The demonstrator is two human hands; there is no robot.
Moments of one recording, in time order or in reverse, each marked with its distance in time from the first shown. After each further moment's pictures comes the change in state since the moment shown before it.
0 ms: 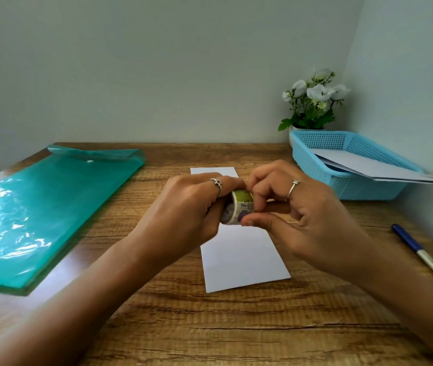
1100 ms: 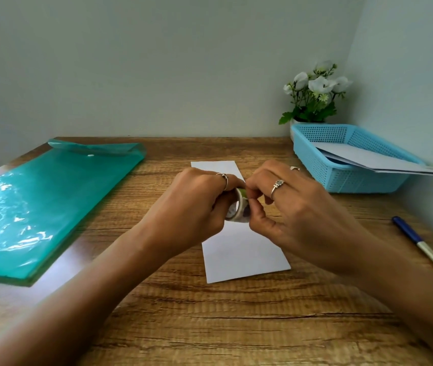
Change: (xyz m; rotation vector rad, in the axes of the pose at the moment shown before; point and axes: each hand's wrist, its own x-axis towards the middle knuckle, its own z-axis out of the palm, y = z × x) left_hand 0.005 0.003 0.004 -0.032 -0.080 -0.088; right_hand 0.001 -0.001 0.008 -0.544 -0.069 -0.114
